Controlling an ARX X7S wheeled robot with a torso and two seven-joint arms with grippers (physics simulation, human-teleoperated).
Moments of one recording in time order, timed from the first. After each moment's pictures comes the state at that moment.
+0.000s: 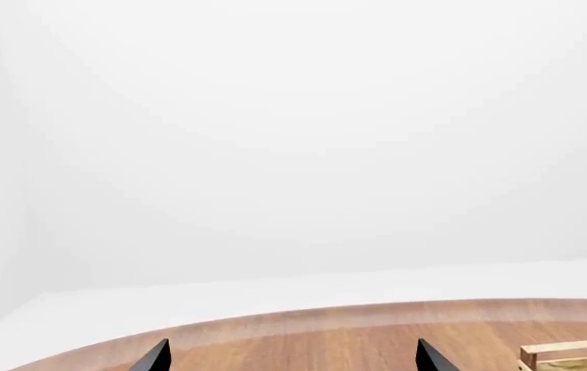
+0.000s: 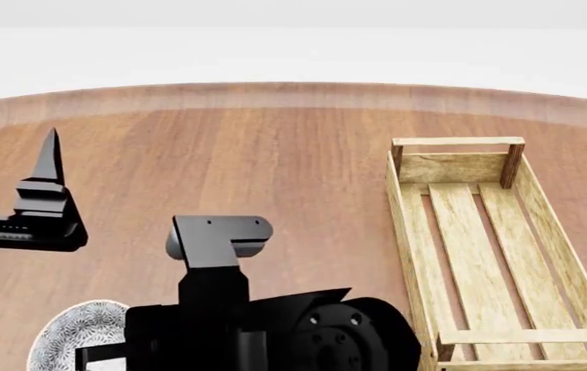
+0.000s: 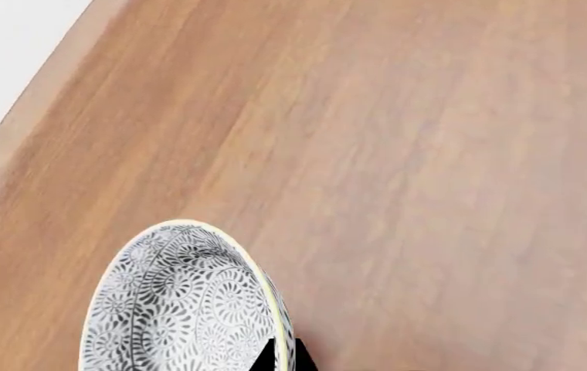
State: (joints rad) left arm -0.61 -0.35 0.10 0.72 -0.59 -1.04 -0.48; right arm 0.97 0.07 -0.60 0.34 1.42 1.09 0.52
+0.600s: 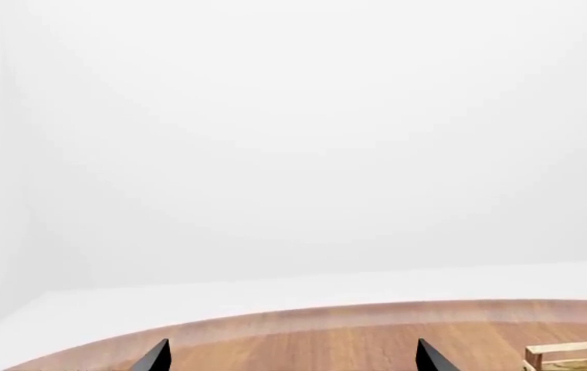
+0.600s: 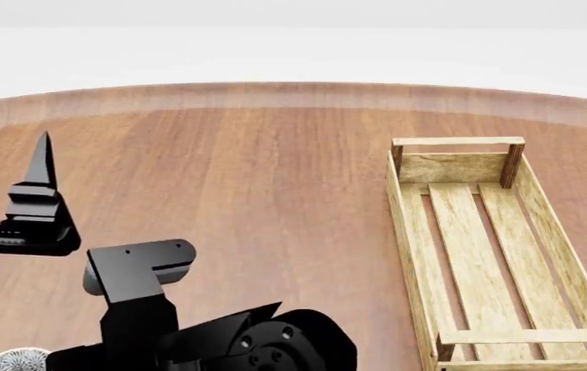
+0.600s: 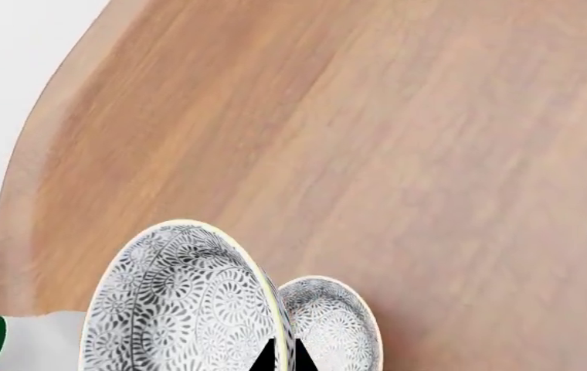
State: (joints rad) left arm -0.59 -0.36 0.09 0.73 -0.61 -1.04 -0.50; right arm 1.00 0.02 -0.81 0.32 1.57 1.01 0.54
